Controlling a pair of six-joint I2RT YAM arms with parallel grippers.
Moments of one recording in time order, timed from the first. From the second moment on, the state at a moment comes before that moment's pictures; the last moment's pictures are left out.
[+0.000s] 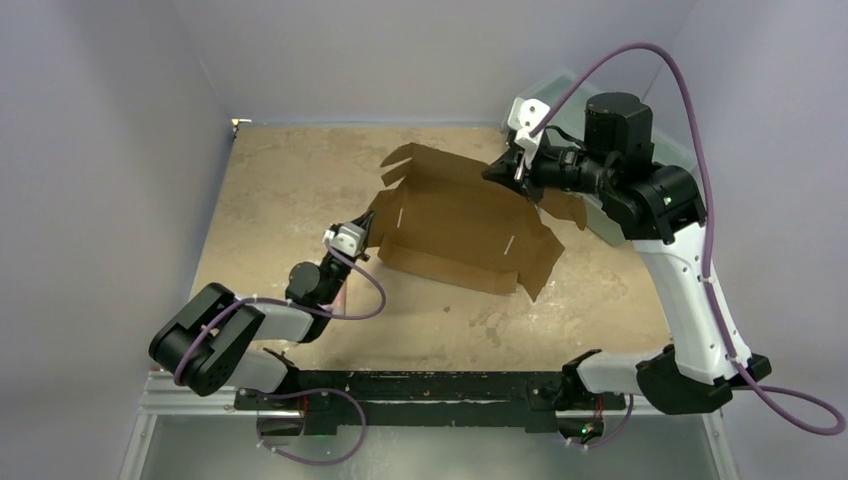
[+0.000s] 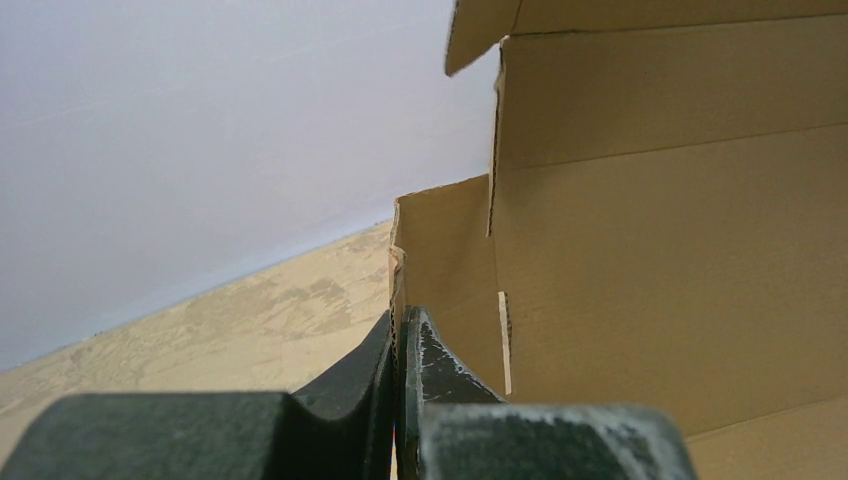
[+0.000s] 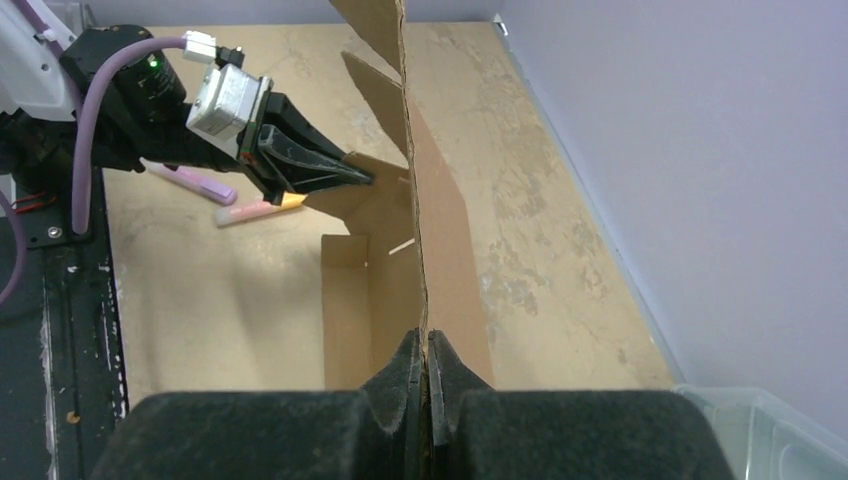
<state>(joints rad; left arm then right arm) -0.56 1.39 0.22 1.47 -0.07 0.21 0.47 1.30 1.90 -0.99 -0.58 -0.52</state>
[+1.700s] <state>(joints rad) -0.61 1.65 0.40 1.51 -0.11 0.29 0.48 1.35 1.87 -1.20 -0.52 -0.69</state>
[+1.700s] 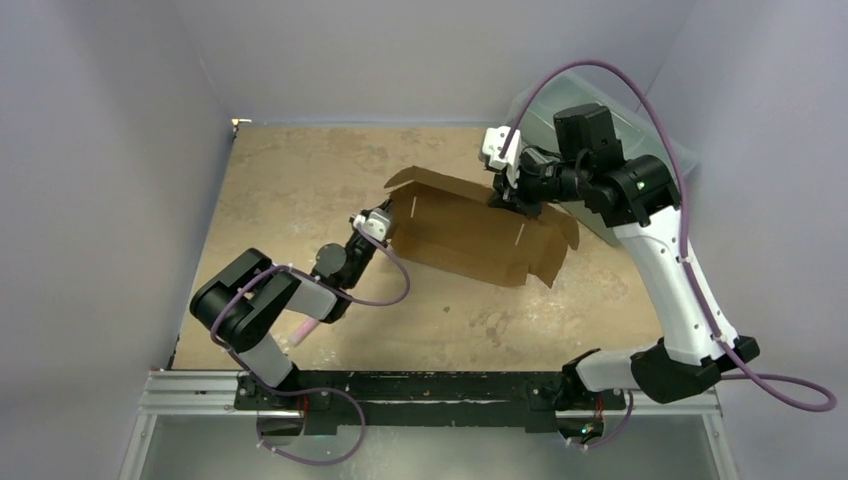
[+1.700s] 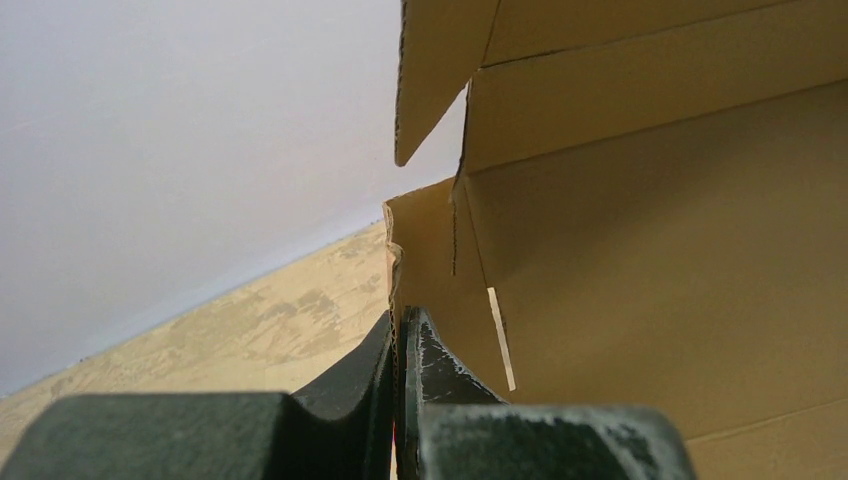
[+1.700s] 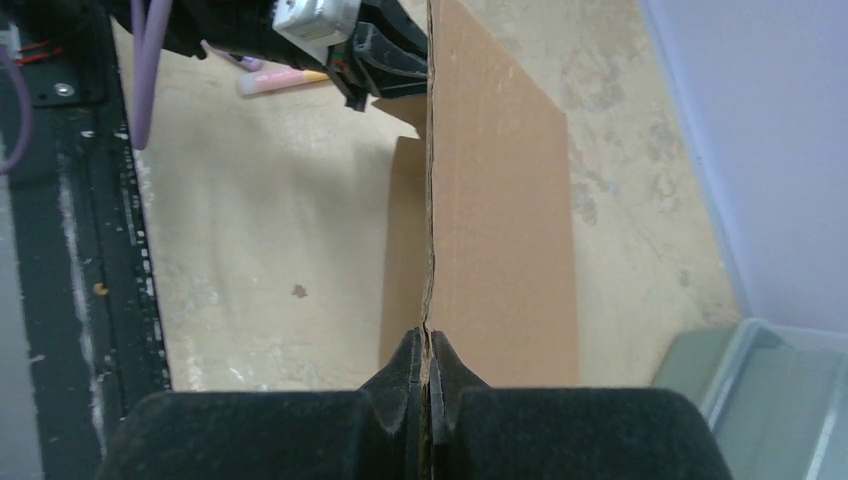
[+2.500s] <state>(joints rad) -0.61 1.55 0.25 1.51 -0.06 0.13 0.58 1.27 1.63 -1.15 -0.55 -0.65</state>
